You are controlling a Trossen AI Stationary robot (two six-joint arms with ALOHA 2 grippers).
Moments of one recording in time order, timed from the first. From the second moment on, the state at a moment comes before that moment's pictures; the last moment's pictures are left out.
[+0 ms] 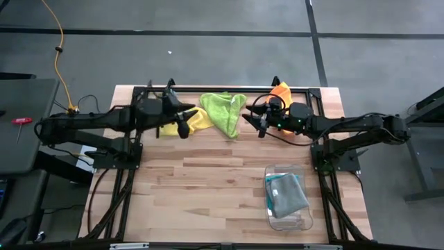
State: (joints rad) left arm 0.25 0.99 0.86 -0.21 -0.36 -0.14; right arm -0.16 1.13 0.68 0.44 0.14 0.43
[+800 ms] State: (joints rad) left arm 0.36 1.61 0.93 -0.58 -0.46 -0.75; right arm -0.16 1.13 0.68 0.36 0.17 0.47
